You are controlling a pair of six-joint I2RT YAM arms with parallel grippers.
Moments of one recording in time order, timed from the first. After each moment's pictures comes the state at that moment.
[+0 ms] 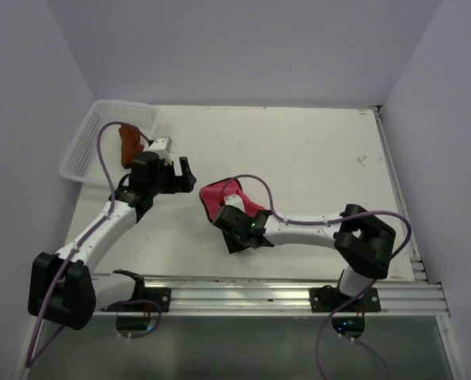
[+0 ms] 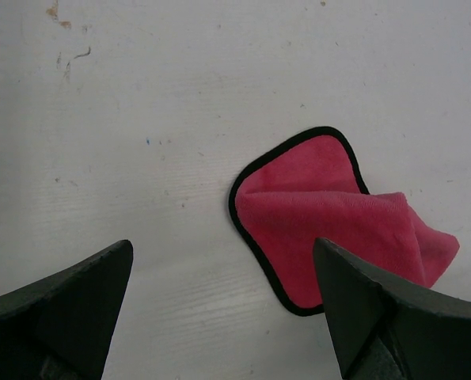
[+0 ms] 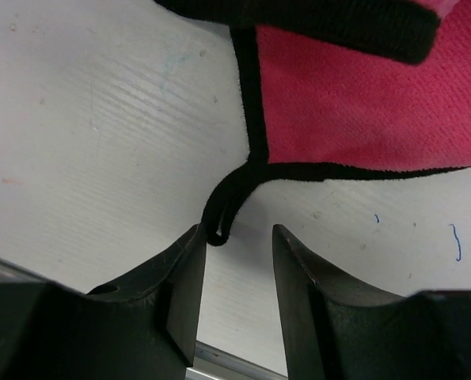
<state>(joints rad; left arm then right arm) -0.27 1.19 0.76 -0.15 0.08 -0.31 1.14 1.69 1.03 -0.45 0.28 0.68</state>
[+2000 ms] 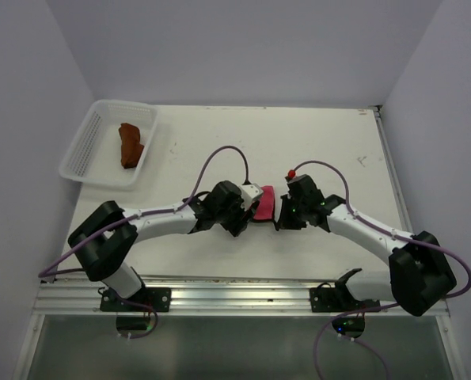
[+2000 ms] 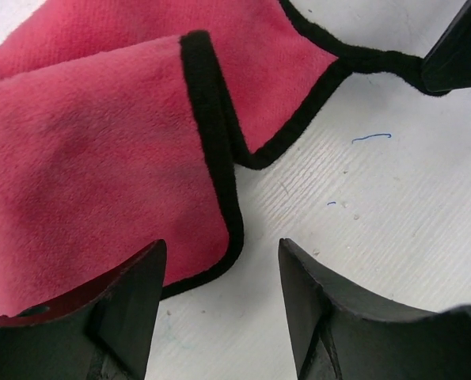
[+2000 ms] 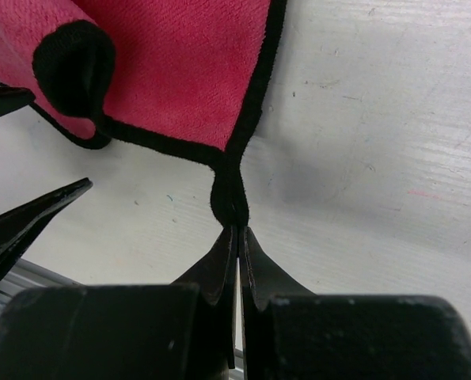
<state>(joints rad) -0.87 1.58 0.85 -0.10 0.03 -0.05 0.56 1.29 0.71 -0.44 -0.09 0.60</state>
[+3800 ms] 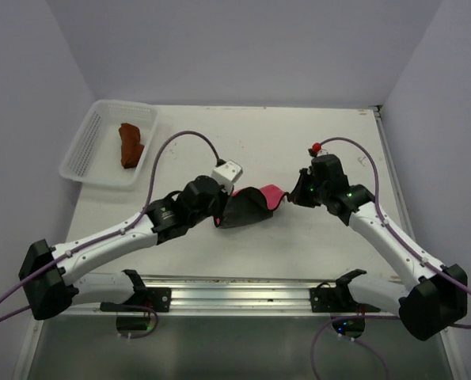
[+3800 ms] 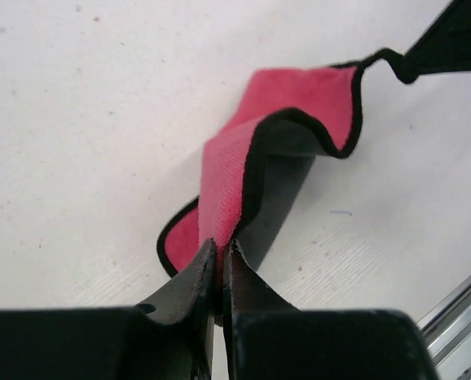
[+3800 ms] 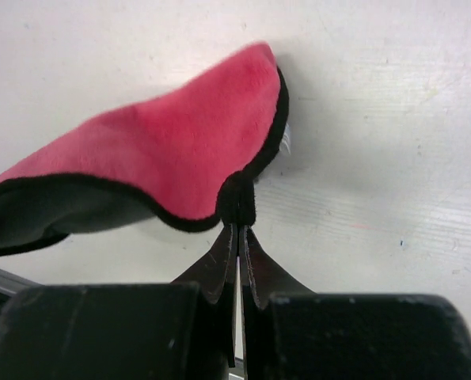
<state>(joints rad) -0.94 1.22 0.91 -0.26 -0.22 -0.18 0.43 1.13 0.87 -0.55 -0.03 0.57</state>
